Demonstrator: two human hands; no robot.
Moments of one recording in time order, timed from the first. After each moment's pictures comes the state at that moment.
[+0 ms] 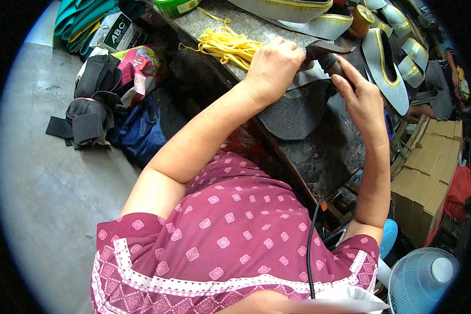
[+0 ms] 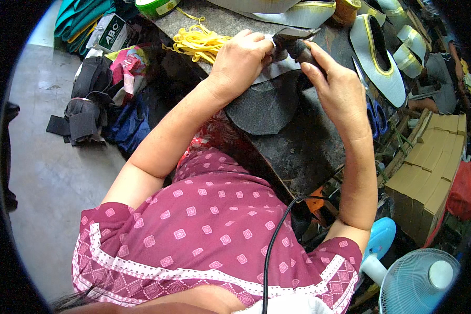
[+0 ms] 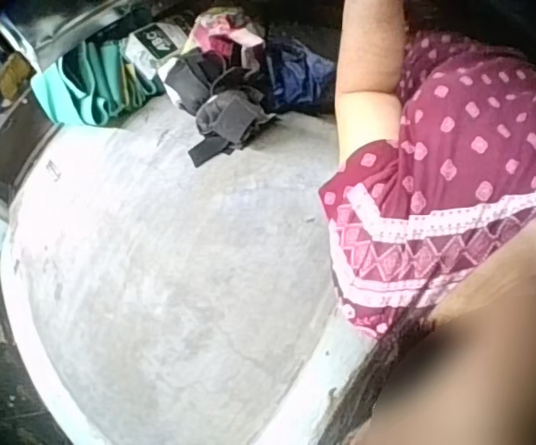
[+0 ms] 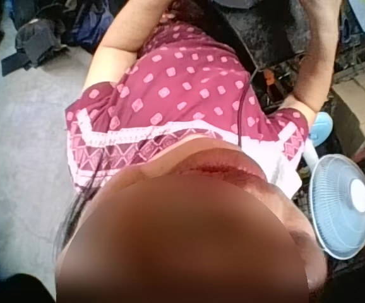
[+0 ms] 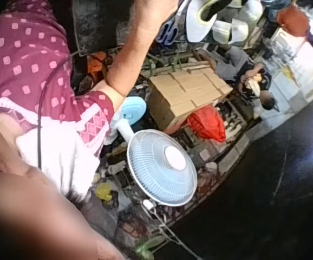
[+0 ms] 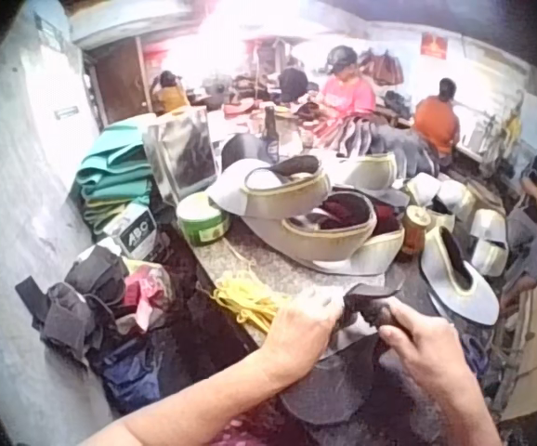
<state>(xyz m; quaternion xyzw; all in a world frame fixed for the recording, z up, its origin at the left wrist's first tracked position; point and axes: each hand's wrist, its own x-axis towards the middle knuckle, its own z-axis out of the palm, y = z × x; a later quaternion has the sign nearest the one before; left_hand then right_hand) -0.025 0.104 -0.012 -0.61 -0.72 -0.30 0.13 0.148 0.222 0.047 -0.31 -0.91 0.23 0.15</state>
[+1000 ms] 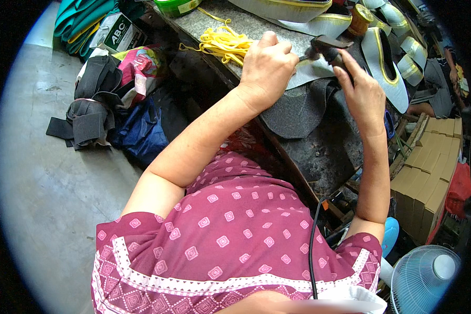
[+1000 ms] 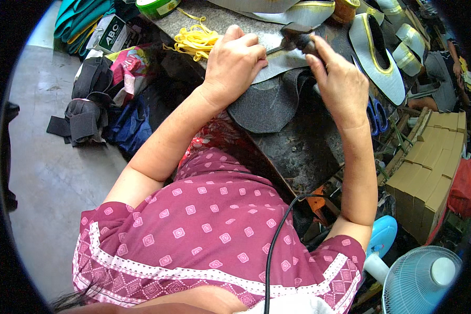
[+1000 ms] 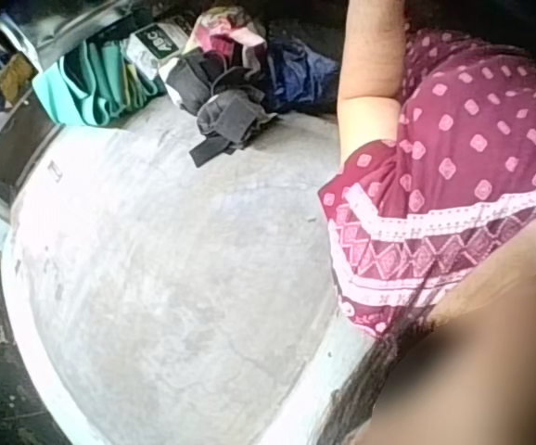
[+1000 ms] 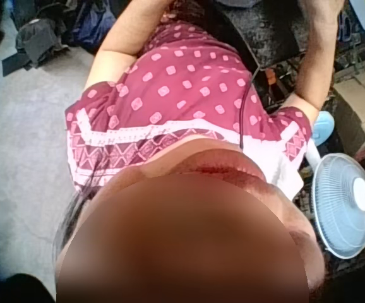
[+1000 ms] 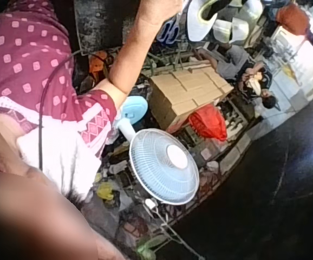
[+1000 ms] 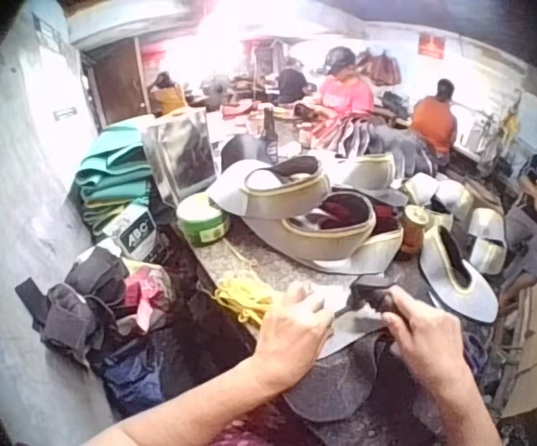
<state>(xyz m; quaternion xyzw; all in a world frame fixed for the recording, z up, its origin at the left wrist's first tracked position) -0.024 0.090 -0.009 -0.60 -0.72 -0.27 0.22 0.144 0.228 0.041 -0.27 -0.94 0.04 0.19</state>
